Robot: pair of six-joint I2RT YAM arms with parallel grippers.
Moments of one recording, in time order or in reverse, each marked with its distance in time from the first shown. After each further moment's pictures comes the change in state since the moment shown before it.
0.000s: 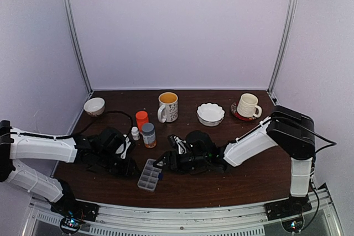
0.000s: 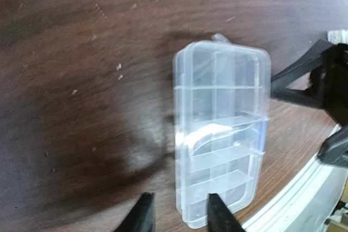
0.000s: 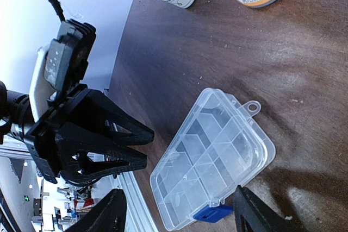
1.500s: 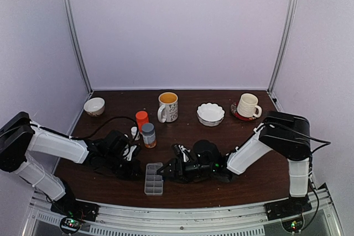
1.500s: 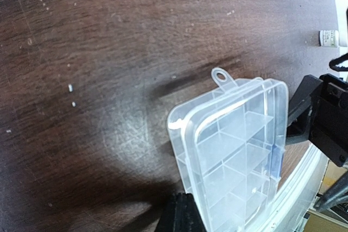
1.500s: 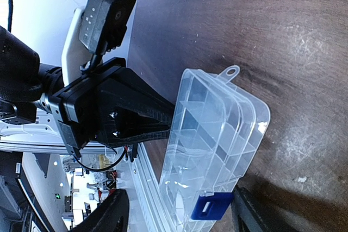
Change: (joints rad) left arm 0.040 0.184 -0.064 0.278 0.154 -0.031; right arm 0.023 0.046 -0.122 0.242 -0.065 0.147
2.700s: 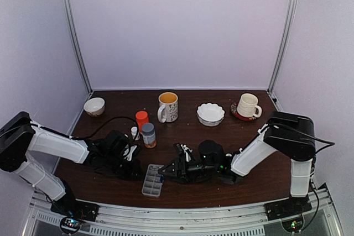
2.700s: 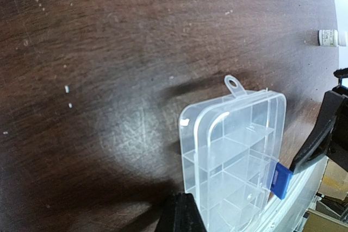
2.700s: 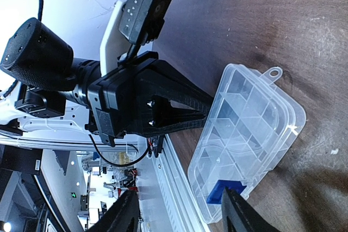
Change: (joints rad) left arm 0.000 0.004 0.001 0.005 0.003 0.000; right arm 0.011 -0.045 -0.060 0.113 -0.011 0.085
